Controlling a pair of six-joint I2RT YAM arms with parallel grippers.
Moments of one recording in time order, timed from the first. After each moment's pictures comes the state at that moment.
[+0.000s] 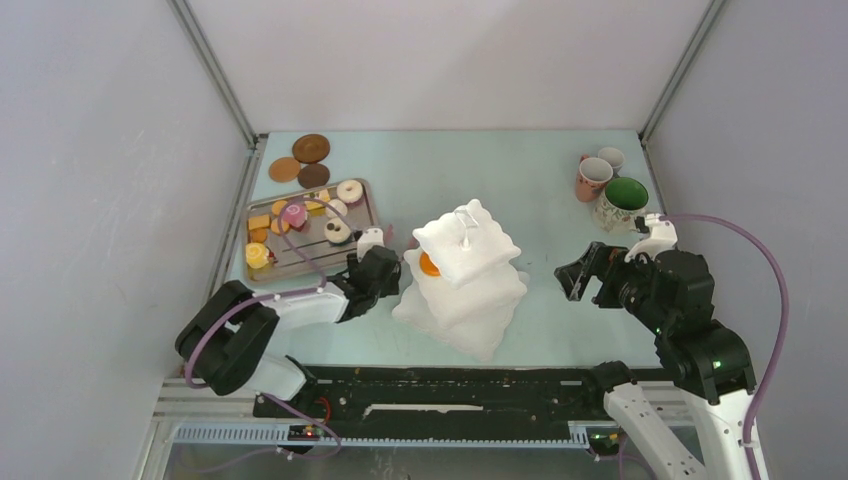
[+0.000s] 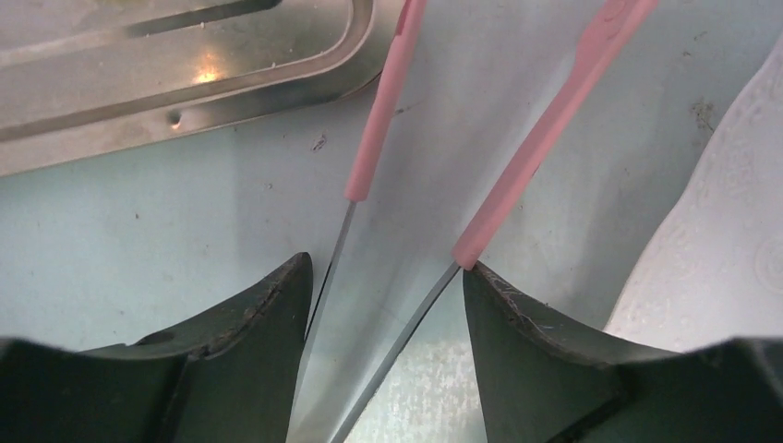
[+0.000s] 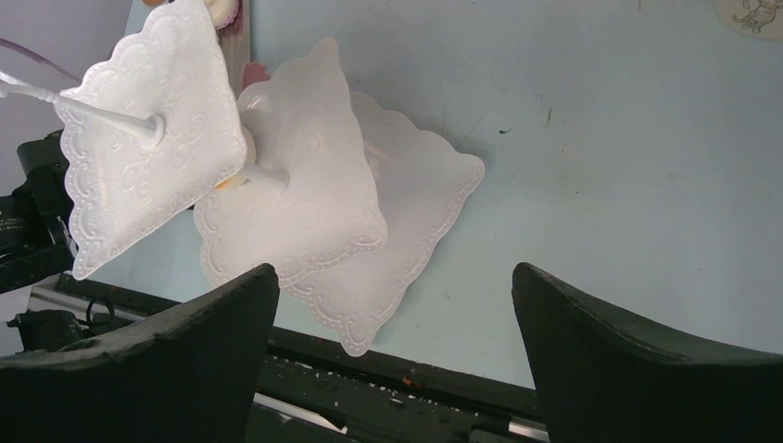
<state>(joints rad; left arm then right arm) -0.67 1.43 0.54 0.03 -0.45 -0.55 0.26 0.55 1.05 -0.96 -0.11 0.42</state>
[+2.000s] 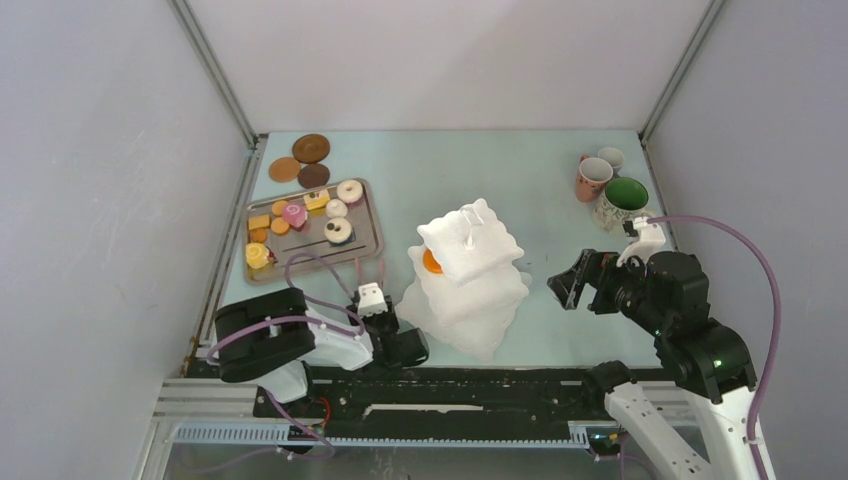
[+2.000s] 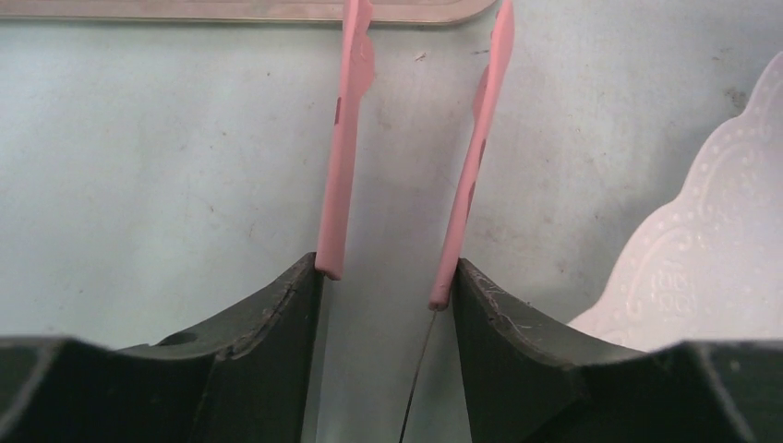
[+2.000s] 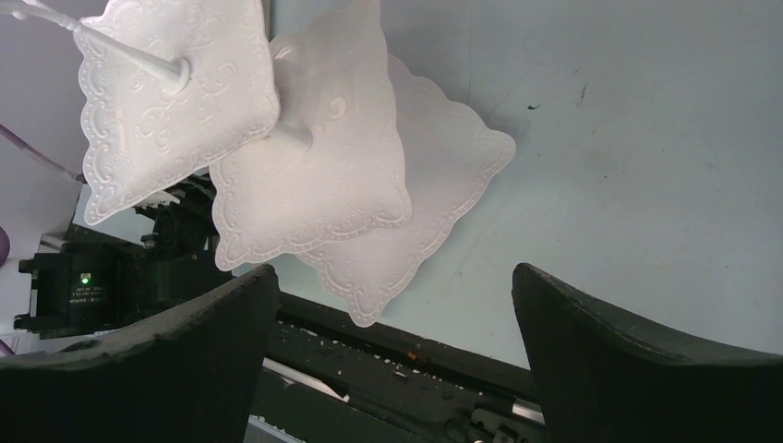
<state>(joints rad) -1.22 1.58 0.40 -0.14 -1.24 -1.35 0.32 0.56 1.04 -0.99 -0.14 0.41</state>
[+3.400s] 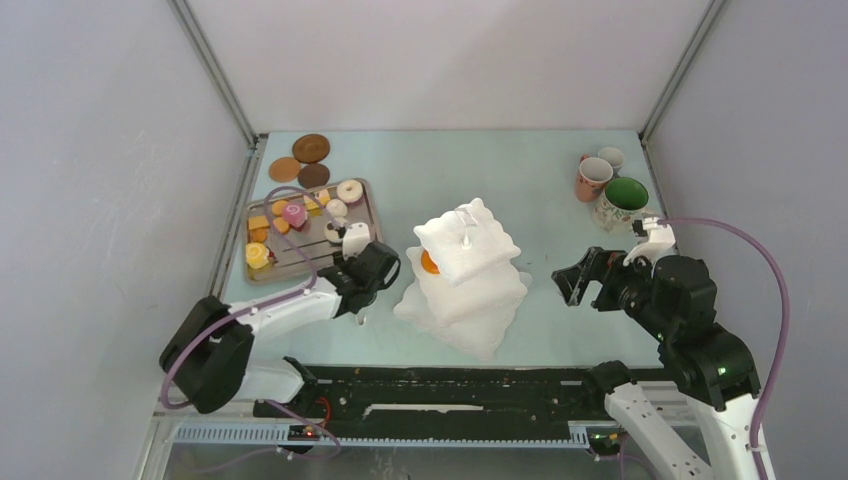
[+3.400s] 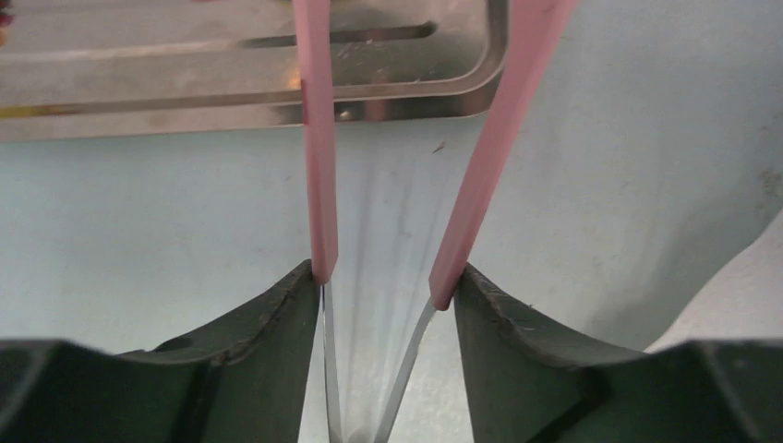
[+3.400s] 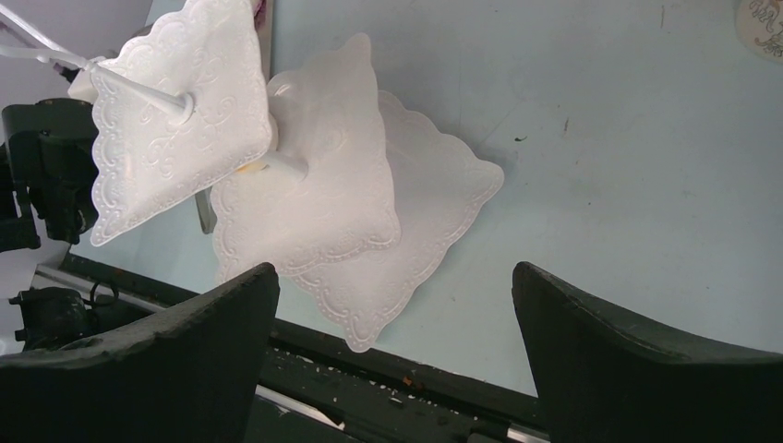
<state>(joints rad) -0.69 1.29 0.63 -0.34 -0.67 -0.73 0.33 0.53 1.04 -0.95 -0.10 0.41</state>
